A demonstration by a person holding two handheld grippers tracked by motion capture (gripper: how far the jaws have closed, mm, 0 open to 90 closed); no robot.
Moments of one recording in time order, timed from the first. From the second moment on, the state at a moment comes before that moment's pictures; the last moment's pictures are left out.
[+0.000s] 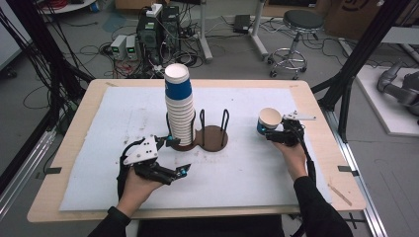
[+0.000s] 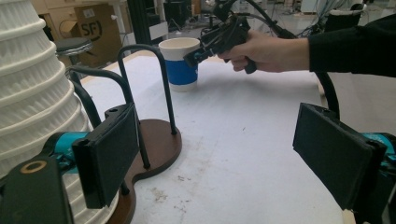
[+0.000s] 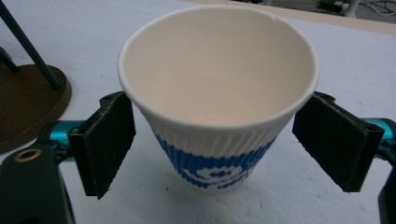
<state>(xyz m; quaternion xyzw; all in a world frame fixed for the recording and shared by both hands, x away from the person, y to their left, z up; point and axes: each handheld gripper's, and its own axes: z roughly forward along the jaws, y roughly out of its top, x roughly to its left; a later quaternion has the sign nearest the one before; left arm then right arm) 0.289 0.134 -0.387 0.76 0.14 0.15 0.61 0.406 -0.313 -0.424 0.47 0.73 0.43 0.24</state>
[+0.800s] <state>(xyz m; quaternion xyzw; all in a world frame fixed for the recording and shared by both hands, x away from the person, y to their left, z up) 0.290 0.133 -0.388 0.76 0.15 0.15 0.61 0.348 -0.339 -0.397 0.44 0.72 0.49 0.19</state>
